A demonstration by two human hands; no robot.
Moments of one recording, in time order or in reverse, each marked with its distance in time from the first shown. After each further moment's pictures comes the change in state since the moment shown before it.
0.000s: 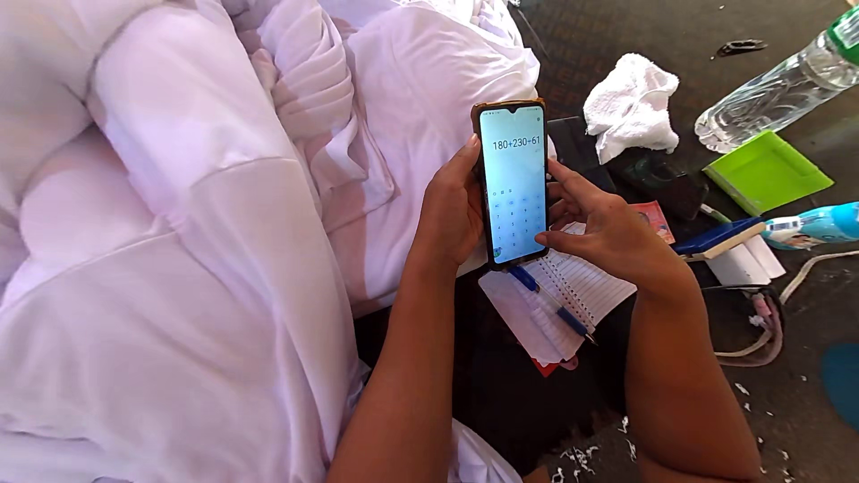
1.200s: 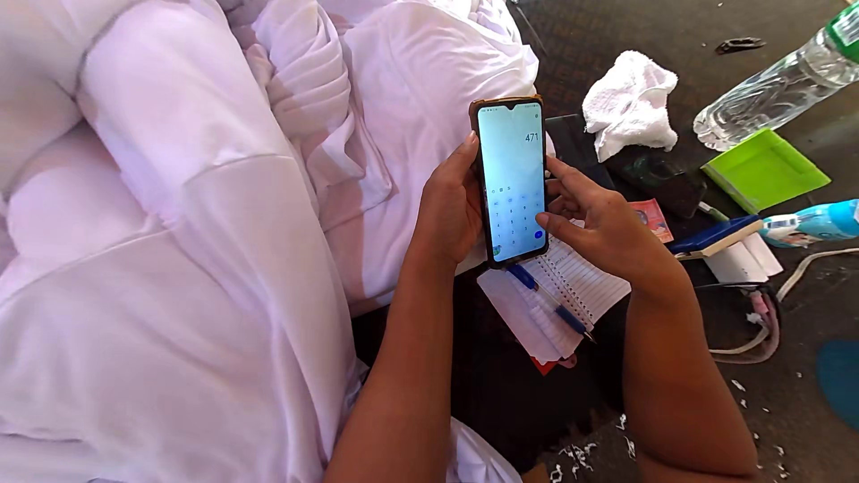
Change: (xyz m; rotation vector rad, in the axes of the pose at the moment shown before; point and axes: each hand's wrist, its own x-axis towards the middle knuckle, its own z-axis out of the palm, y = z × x) left_hand 0.001 -0.001 0.000 -0.019 0.012 0.000; right_hand 0.000 -0.001 0.004 -0.047 0.052 0.002
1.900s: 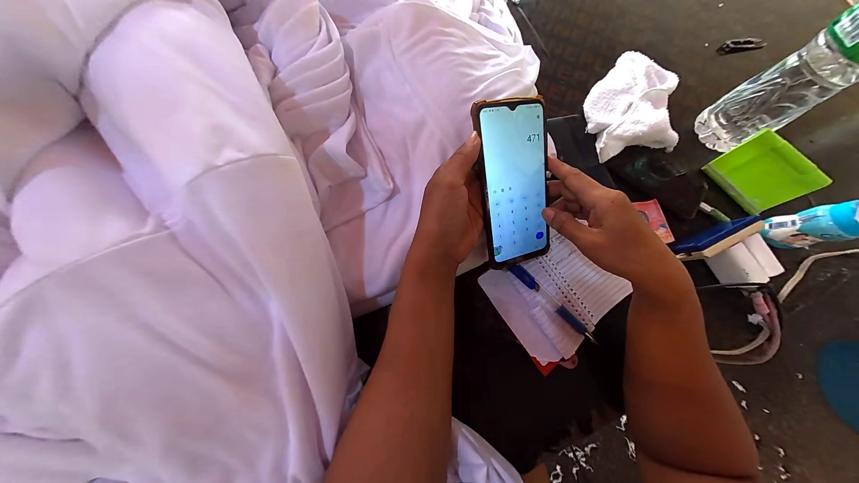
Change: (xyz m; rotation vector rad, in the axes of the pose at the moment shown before) left_hand -0.002 0.001 0.002 0.002 0.005 -0.017; right_hand -0.001 0.001 -0.001 -0.037 0.020 0.003
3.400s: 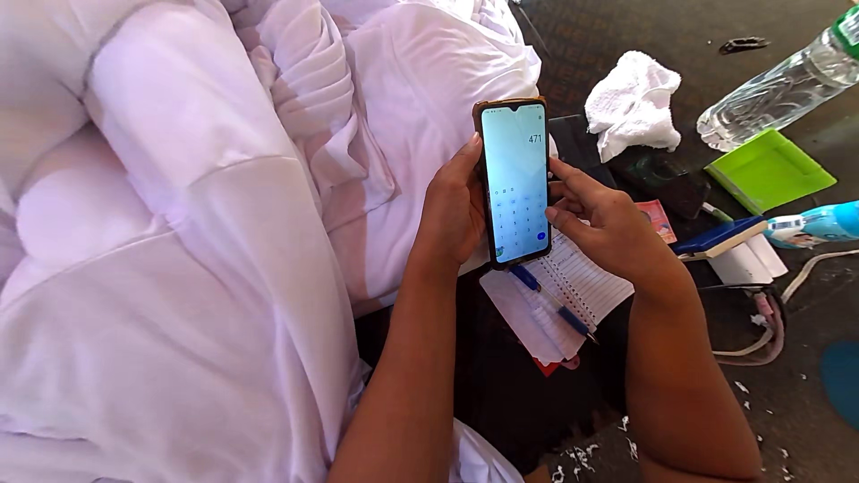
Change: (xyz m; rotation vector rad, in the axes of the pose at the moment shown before) left_hand 0.001 -0.001 0.001 -0.013 0.007 0.002; right_hand -0.001 -0.003 0.000 -0.010 0.013 0.033
